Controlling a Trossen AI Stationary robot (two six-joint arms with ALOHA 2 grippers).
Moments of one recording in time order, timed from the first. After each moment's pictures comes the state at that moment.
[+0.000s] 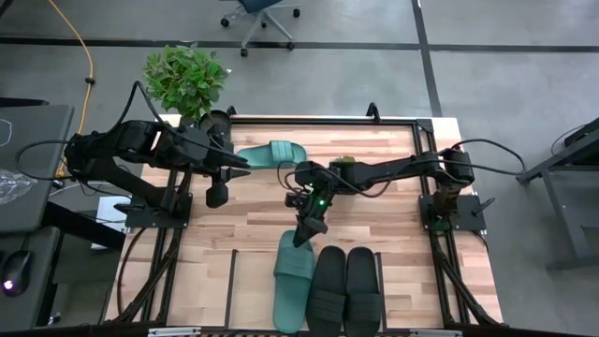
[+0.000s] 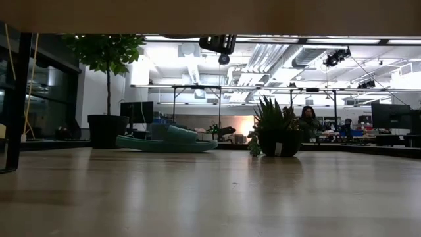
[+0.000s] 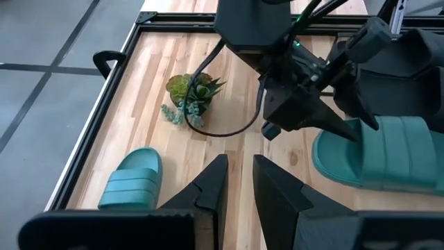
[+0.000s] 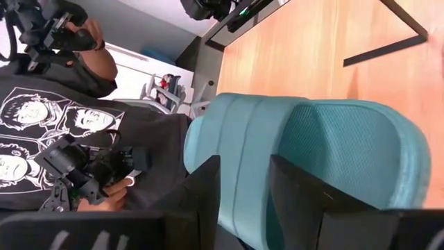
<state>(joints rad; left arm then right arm) -0.03 1.22 1.65 -1.13 -0.24 -0.11 0.01 1.85 1.42 -0.15 -0.95 0.64</state>
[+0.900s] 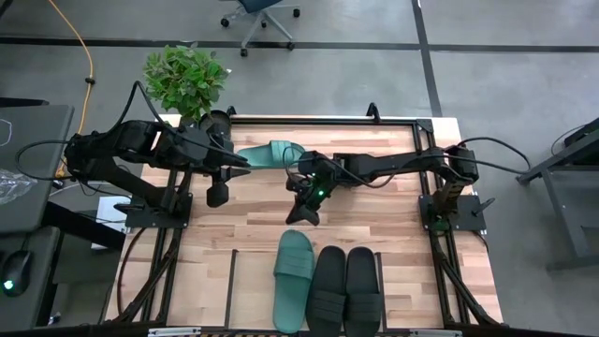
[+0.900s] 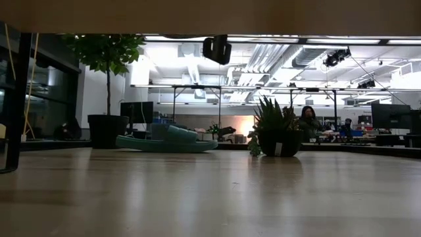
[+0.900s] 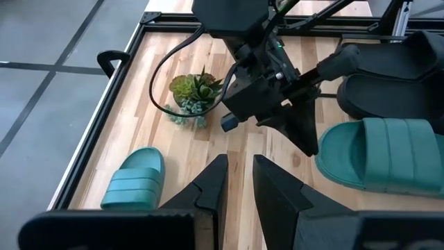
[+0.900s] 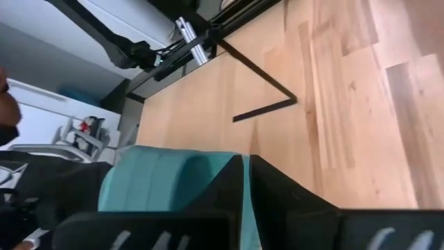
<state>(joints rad) -0.03 1.22 1.65 -1.13 -0.26 -0.12 -0.03 1.81 1.42 -0.23 -0.64 0.51</state>
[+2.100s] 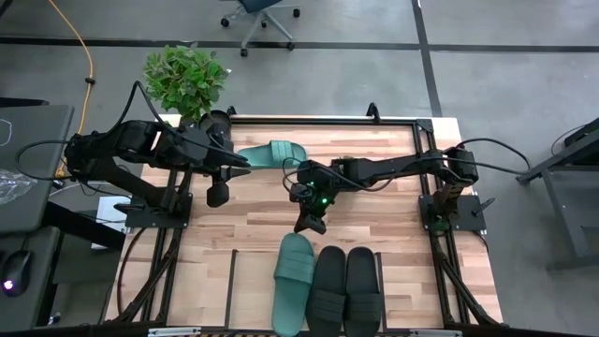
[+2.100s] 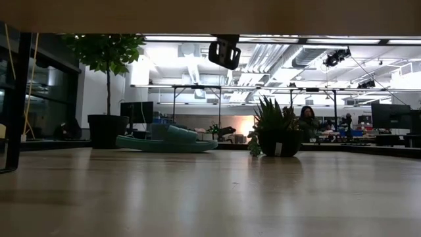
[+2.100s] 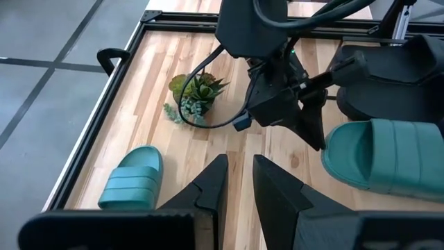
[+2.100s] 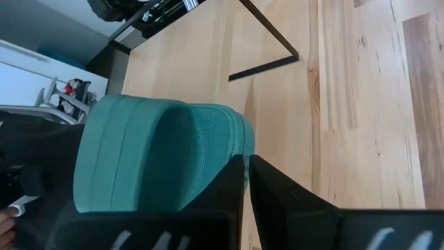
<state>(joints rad) -0.03 1.22 1.65 -1.13 -0.26 -0.14 0.01 1.81 1.42 -0.36 -0.65 0.40</state>
